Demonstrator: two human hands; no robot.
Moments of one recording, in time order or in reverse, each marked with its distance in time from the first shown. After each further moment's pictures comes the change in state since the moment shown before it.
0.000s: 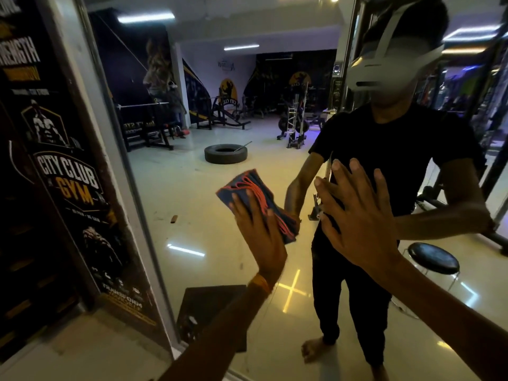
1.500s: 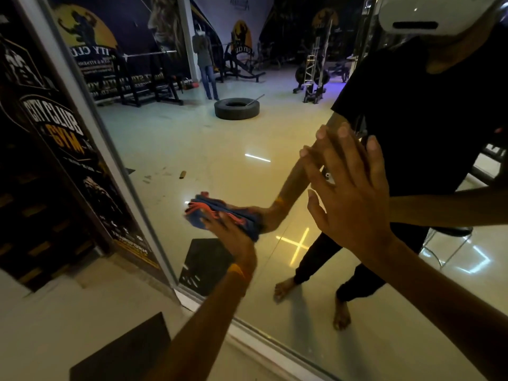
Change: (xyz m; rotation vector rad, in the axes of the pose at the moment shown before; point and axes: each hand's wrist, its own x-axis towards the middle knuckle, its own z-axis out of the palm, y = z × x) left_hand -0.101 -0.112 0.006 -0.262 0.389 -0.664; right_hand -0.068 0.009 0.022 0.023 0.075 -0.052
